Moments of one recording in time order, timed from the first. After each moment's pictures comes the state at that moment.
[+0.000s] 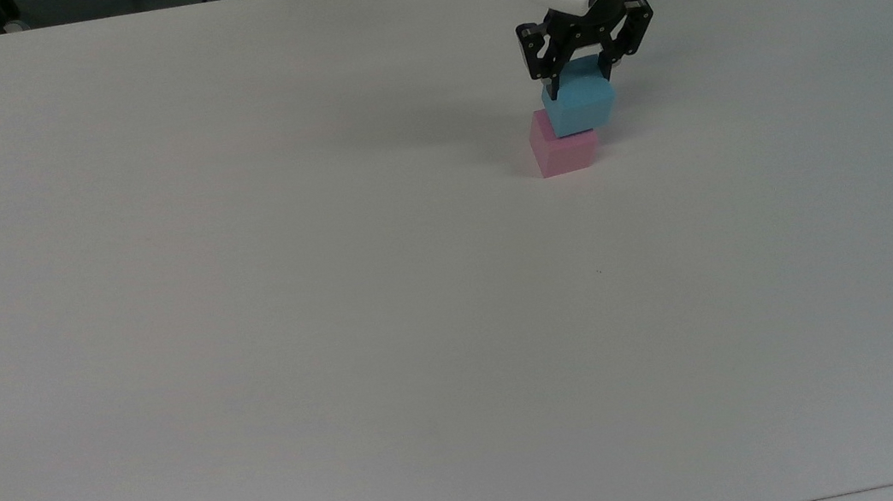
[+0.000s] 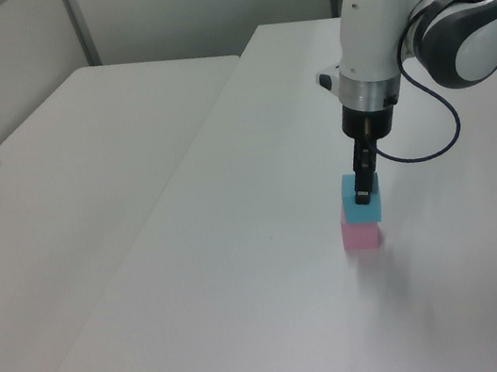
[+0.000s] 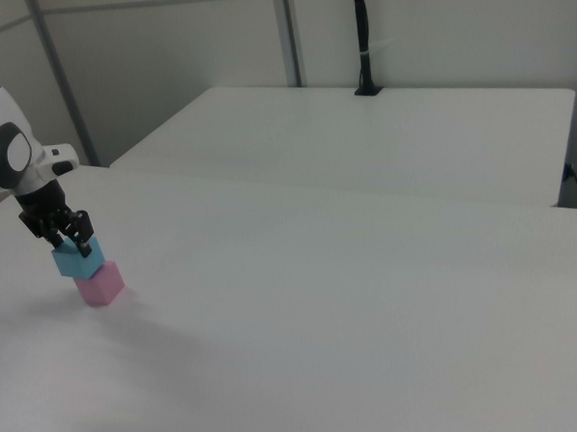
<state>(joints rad) 0.34 0.10 0.17 -2.02 -0.08 2.25 0.39</state>
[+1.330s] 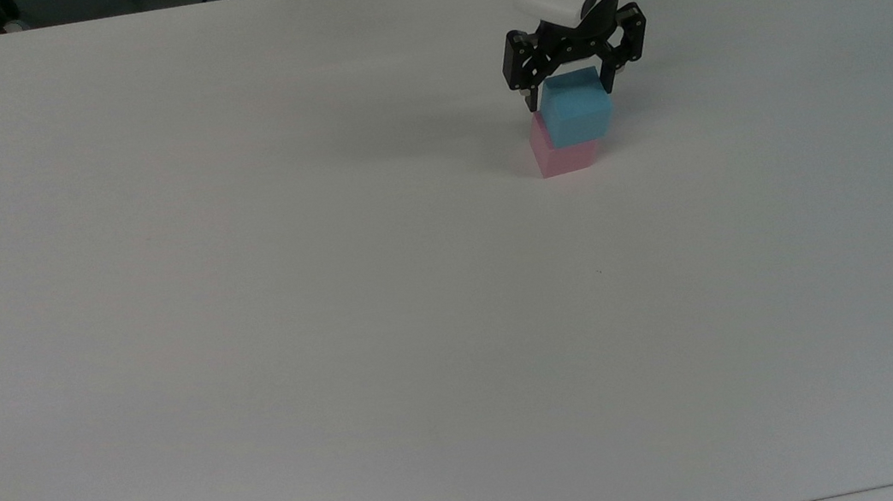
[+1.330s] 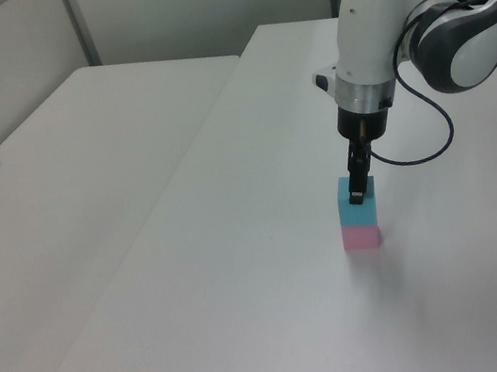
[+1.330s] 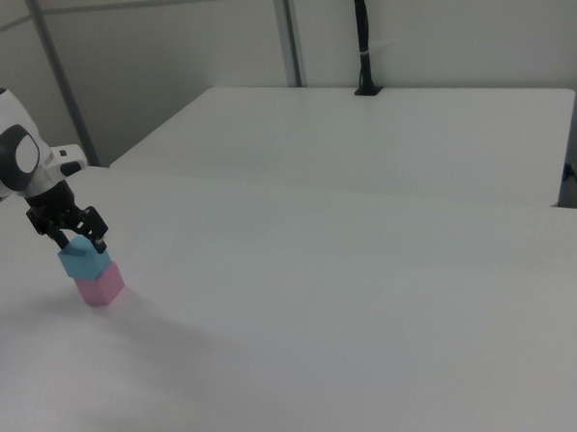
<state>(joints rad) 0.32 0.12 0.17 -2.03 -0.13 2.28 0.39</state>
